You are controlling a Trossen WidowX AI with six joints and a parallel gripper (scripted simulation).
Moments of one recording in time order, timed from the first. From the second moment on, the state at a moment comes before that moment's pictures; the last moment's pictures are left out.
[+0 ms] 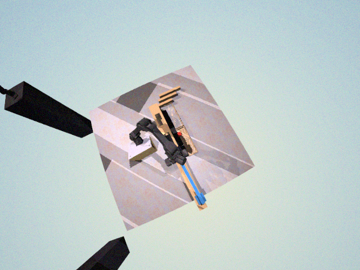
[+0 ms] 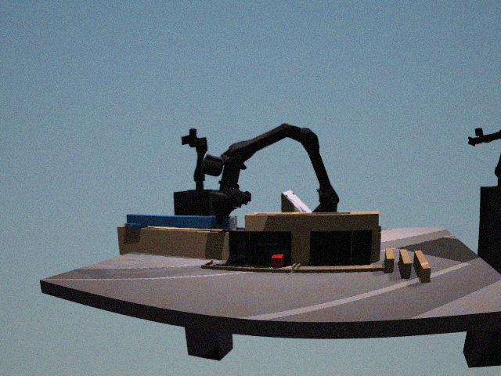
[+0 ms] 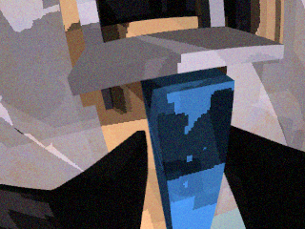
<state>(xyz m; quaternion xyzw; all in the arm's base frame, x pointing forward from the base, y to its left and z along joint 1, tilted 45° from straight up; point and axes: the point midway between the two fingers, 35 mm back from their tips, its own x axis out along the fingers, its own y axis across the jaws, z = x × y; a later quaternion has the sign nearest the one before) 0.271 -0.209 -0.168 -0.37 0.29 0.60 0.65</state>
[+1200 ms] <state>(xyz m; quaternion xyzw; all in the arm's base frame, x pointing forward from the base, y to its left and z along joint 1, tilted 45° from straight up) 0.272 -0.205 -0.155 -0.37 0.30 0.60 0.64</state>
